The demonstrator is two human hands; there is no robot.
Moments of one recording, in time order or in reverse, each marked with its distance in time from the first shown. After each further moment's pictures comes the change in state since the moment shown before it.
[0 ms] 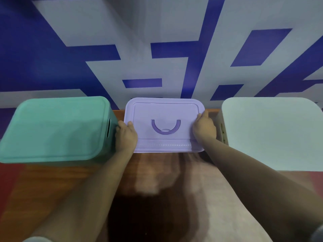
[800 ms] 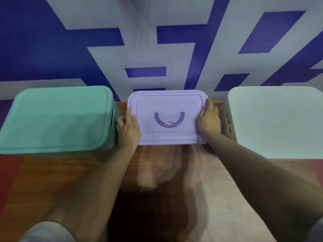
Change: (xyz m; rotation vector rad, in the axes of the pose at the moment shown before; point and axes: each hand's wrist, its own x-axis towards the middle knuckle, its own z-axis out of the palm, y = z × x) left_hand -0.005 -0.025 0.006 0.042 0.007 0.175; right_hand -0.009 0.013 0.006 0.033 0.097 -0.156
